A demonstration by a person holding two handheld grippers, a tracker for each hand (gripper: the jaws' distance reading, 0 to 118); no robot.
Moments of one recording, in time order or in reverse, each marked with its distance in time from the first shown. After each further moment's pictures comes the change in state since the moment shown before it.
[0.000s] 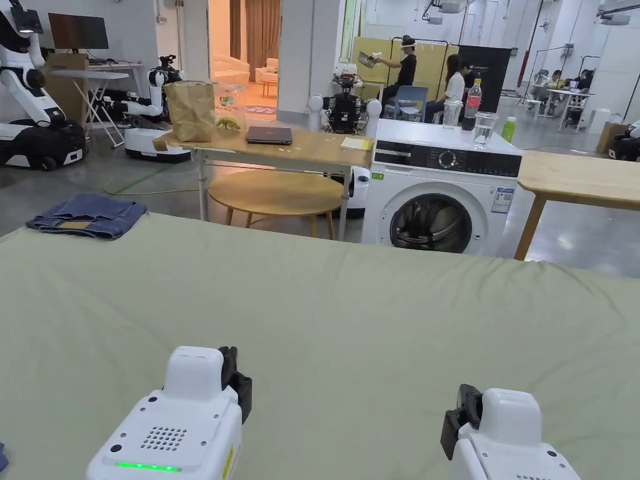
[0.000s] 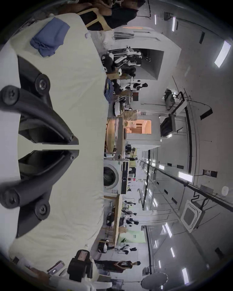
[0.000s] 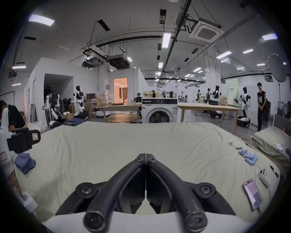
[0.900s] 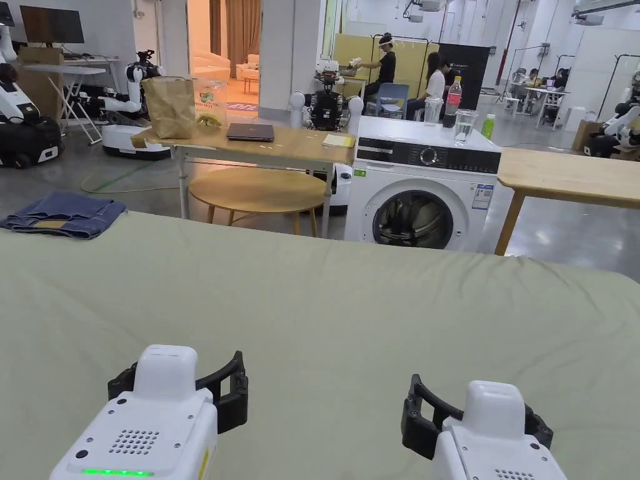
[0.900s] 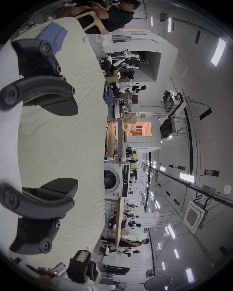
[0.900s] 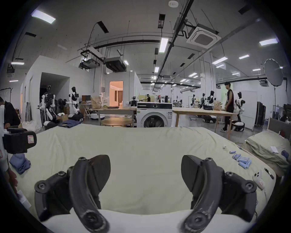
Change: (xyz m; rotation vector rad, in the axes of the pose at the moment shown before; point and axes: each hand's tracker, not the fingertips) left arm -0.005 0.009 0.007 -0.004 0.012 -0.003; right arm -0.007 0.006 0.005 0.041 -0.060 0.027
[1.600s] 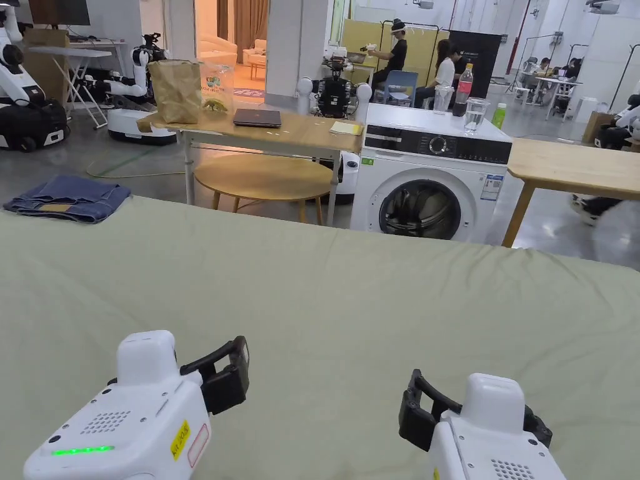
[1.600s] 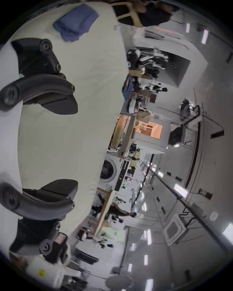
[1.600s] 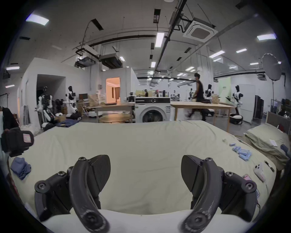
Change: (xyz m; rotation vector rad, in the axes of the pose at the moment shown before) left arm -0.020 -0.002 -0.008 -0.054 -0.113 0.301; right arm -0.013 -0.003 -0.006 -0.060 -0.052 -0.031
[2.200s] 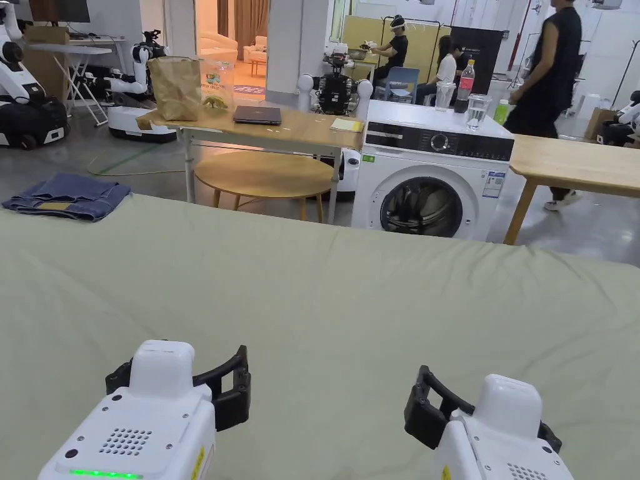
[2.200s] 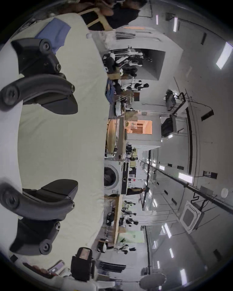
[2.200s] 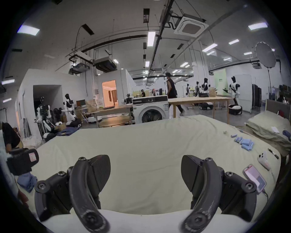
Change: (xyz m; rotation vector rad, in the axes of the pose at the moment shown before) left arm 0.014 -0.012 0.002 0.053 0.094 -0.300; right arm 0.006 0.005 0.004 -0.007 0.023 -0.127
